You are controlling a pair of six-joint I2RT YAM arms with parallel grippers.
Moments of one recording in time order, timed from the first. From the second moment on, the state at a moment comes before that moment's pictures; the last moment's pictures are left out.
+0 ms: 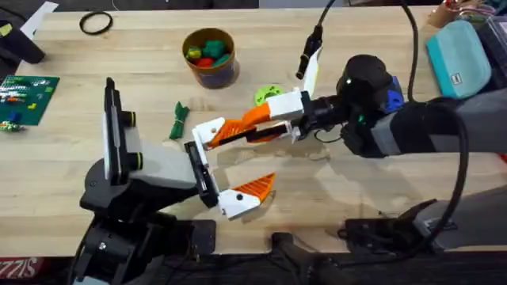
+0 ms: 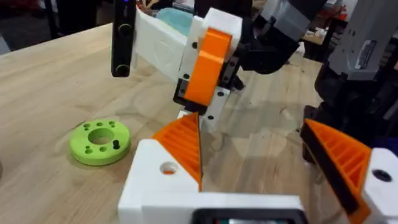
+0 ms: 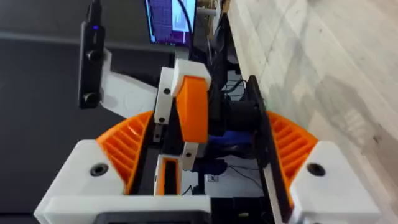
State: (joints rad) left arm -0.25 0.00 0.03 -0.14 0.93 -0.09; right arm 0.47 1.68 0.48 1.06 -1.28 1.31
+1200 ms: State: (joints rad) left arm -0.24 0.00 0.03 -0.14 0.89 -0.11; right arm 0.55 1.66 0.48 1.09 -1.14 1.31
